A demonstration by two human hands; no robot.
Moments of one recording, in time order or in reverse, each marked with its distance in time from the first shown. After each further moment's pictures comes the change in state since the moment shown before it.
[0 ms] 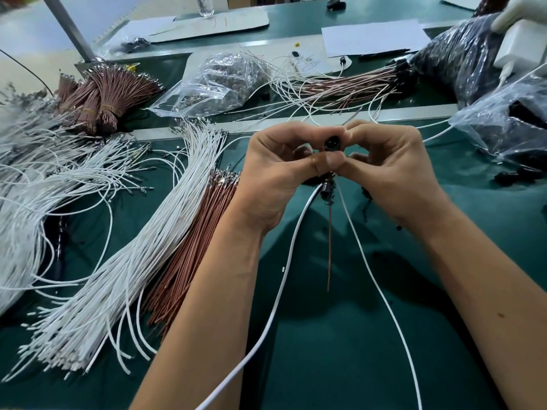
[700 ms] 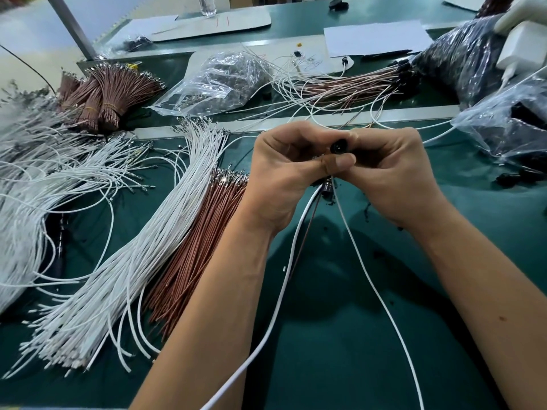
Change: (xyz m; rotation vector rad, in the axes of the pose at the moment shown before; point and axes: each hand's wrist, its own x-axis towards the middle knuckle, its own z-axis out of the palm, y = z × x) left_hand 0.001 -0.006 0.008 -0.043 0.047 0.026; right_hand 0.002 -0.005 0.006 -0.080 0.001 -0.021
